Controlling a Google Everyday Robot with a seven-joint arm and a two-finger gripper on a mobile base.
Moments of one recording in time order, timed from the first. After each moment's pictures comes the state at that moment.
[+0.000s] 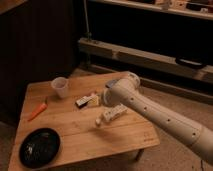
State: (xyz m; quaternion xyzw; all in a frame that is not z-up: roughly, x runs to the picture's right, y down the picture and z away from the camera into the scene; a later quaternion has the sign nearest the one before) arm -0.017 0.078 0.759 -0.26 -0.02 0.69 0.67
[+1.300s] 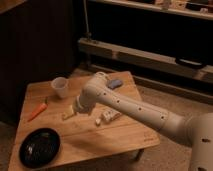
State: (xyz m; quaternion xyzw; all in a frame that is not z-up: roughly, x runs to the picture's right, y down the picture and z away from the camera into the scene) arm -0.152 0.163 0.731 -0.40 0.00 0.56 0.72
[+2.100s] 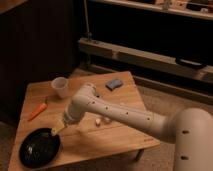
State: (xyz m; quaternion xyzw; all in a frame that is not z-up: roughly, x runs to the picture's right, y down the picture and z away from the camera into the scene) arm -0.210 0.197 0.738 -0.45 -0.04 0.45 0.77
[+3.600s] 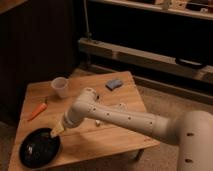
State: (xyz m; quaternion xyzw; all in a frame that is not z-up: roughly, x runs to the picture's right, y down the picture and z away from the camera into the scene) arm -0.214 0.196 0.732 -0.42 -0.08 0.51 0.74
